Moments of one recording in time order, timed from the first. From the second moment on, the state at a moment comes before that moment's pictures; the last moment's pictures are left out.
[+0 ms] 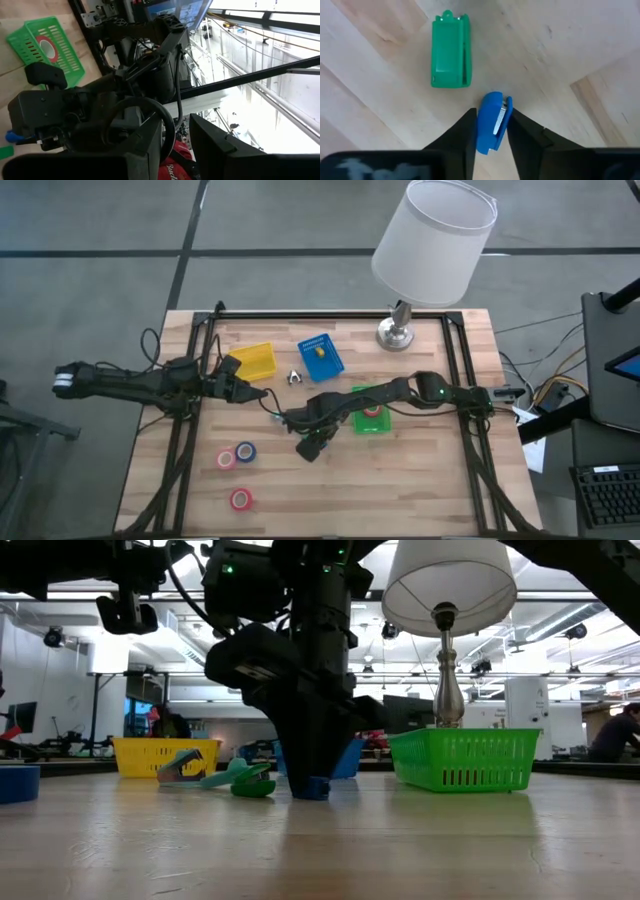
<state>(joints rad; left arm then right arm) 0.00 0.55 0.34 0.33 0.14 -1.32 0.14 2.42 2.02 -1.05 -0.18 0.82</state>
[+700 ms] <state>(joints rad) 0.00 0.55 0.34 0.33 0.13 -1.33 0.10 2.42 2.17 -1.25 -0.15 0.68</state>
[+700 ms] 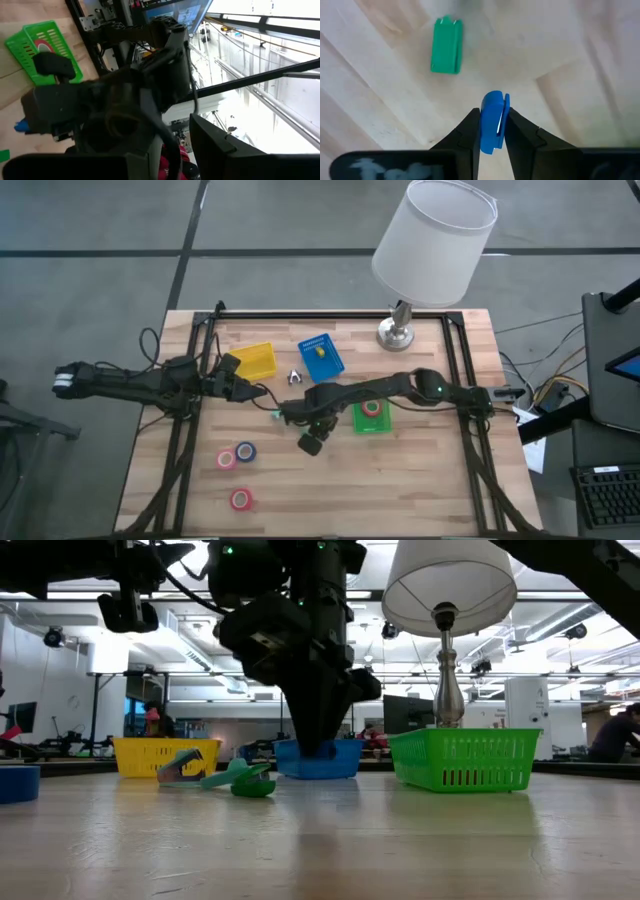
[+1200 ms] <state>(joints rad) 0.00 0.55 0.34 0.33 0.12 -1.33 -0.12 2.41 2.36 -1.43 0.03 0.48</state>
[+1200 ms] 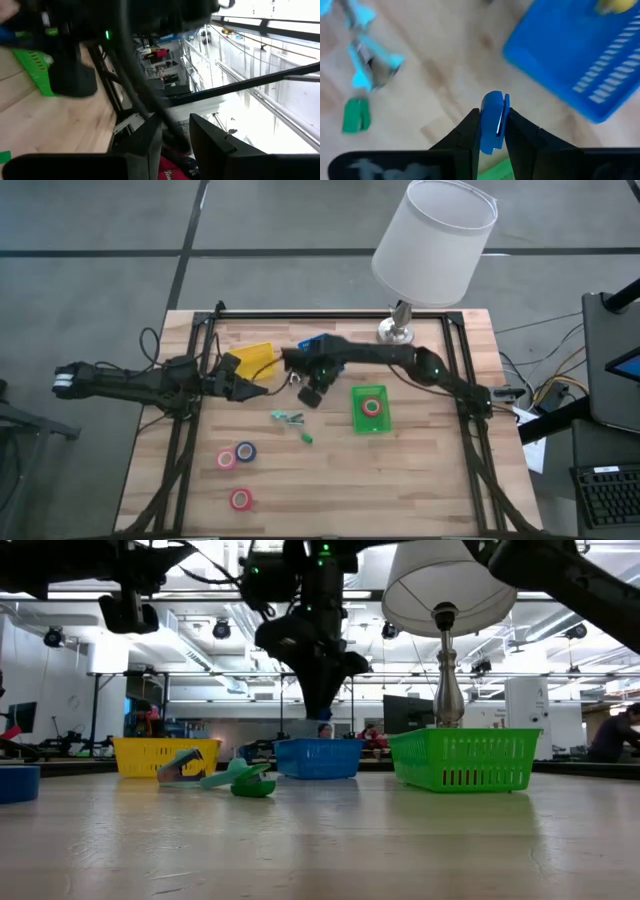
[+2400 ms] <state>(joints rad) 0.00 0.55 0.34 0.33 0.14 -1.34 -0.34 2.52 2.34 -1.30 -0.05 0.43</state>
